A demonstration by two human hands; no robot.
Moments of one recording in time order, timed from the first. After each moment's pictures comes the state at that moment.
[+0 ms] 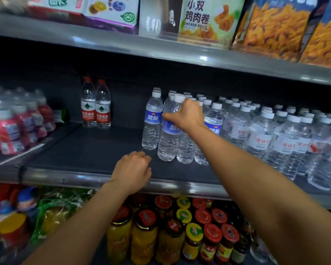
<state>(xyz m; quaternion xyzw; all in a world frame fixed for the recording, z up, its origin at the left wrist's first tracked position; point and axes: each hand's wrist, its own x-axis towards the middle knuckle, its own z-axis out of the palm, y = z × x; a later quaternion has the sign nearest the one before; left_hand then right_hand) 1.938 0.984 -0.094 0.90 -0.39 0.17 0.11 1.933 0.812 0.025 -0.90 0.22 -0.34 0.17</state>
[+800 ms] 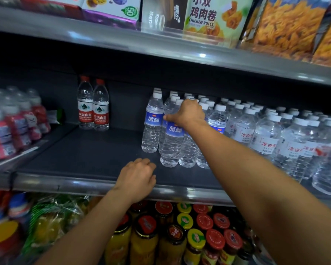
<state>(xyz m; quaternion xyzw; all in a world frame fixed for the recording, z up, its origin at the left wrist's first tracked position) 1.952 0.971 -0.111 0.88 -0.42 0.17 0.15 1.958 0.806 0.033 -0.92 0.26 -0.27 0.10</state>
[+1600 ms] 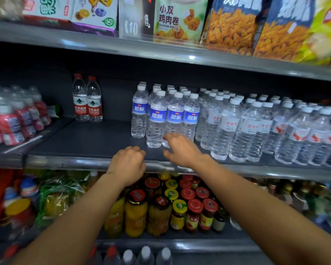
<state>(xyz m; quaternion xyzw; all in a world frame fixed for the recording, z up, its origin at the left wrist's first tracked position) 1.874 0.987 -0.094 0.90 -0.39 0.18 0.08 1.812 0.815 -0.053 -0.99 0.06 -0.14 -0.02</state>
